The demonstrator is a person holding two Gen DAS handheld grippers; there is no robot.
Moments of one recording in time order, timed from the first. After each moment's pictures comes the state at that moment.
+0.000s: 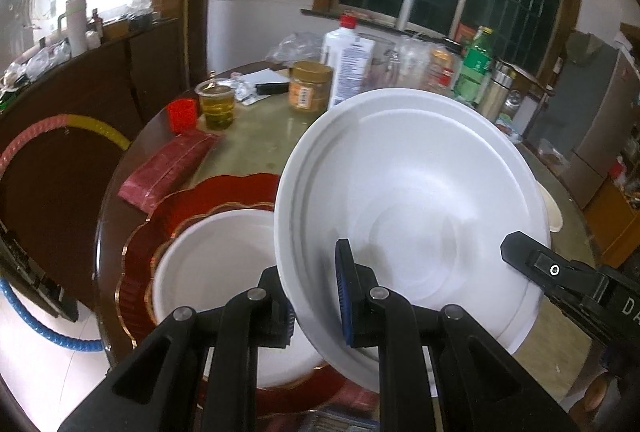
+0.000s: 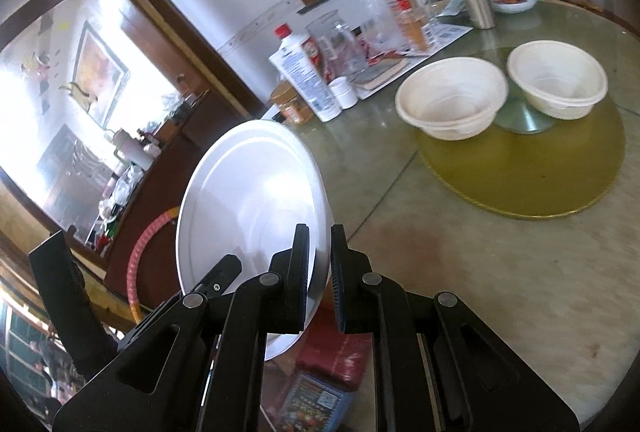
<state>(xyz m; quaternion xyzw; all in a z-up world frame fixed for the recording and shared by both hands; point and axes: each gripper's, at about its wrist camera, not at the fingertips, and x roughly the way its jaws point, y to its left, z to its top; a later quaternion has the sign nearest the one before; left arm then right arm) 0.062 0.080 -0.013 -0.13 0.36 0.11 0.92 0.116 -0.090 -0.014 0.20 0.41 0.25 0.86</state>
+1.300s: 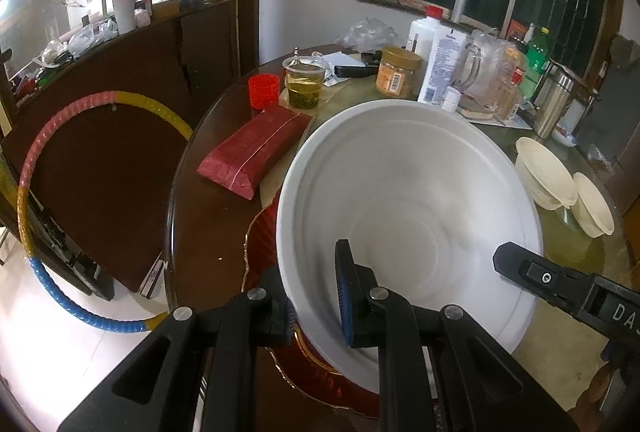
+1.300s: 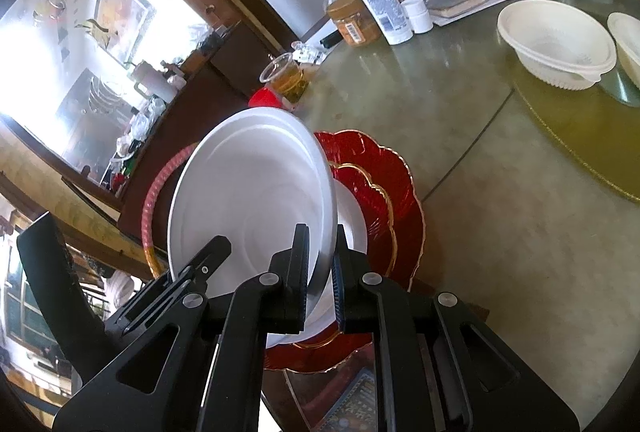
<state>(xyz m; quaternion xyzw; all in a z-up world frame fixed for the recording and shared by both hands) 0.041 0.152 -0.031 -0.12 0.39 0.18 0.89 0.133 0.003 -0.052 0.15 0.48 0.33 0.80</state>
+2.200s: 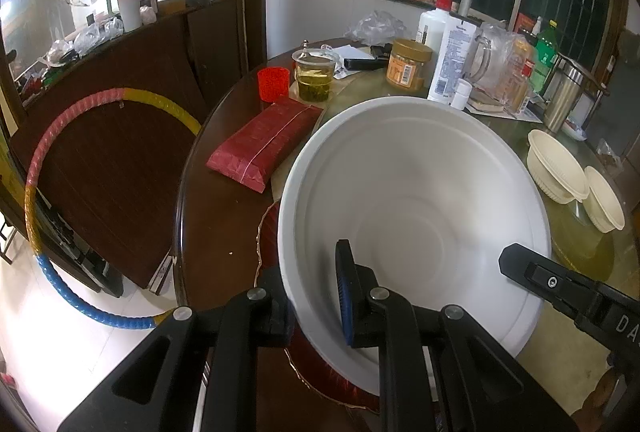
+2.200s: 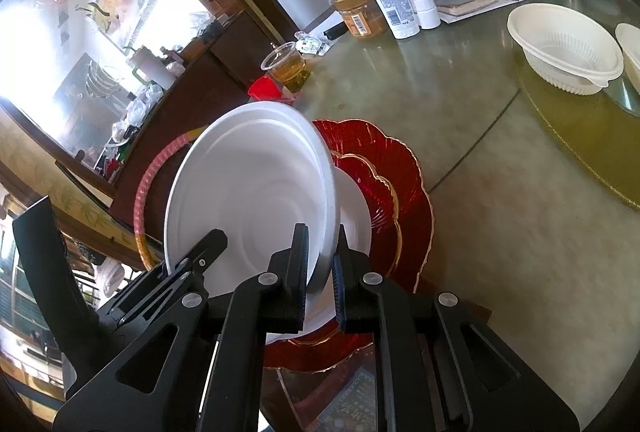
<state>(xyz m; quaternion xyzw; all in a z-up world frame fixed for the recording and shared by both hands) 0.040 0.156 -0.037 -0.12 0.40 0.20 0.89 0.132 0.011 -0.057 0.13 0.48 0.33 0.80</state>
